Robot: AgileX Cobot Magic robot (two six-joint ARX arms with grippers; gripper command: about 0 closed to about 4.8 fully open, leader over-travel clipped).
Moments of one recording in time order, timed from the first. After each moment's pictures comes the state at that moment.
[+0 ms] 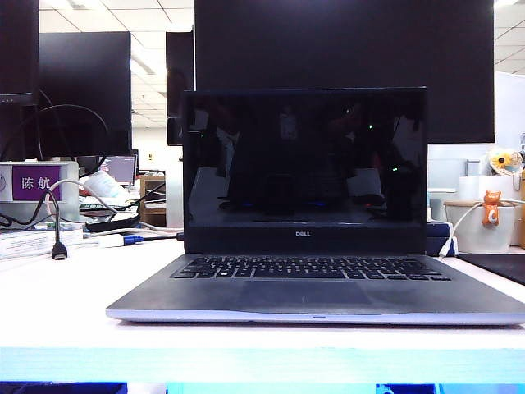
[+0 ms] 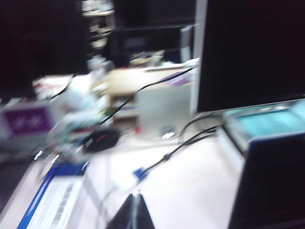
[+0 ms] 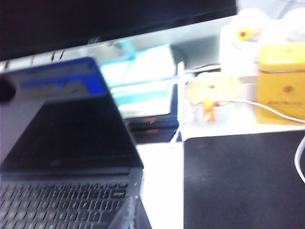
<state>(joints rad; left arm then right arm) -0.03 0.77 0.80 -0.09 0.18 0.09 -0.09 0.50 0.54 -0.26 -0.22 0.18</state>
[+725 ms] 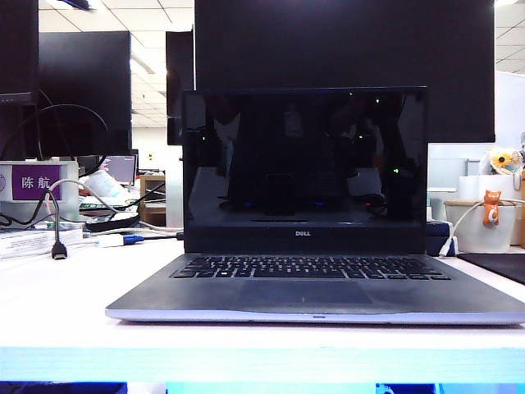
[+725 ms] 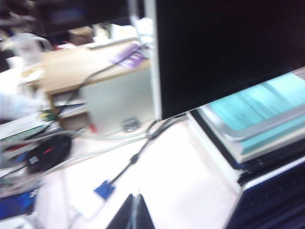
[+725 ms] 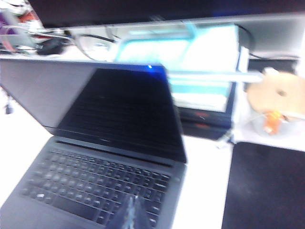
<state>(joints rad) -0.11 1.36 1.38 -0.30 0.29 0.21 -0.09 0.82 0.90 -0.48 -0.46 0.04</state>
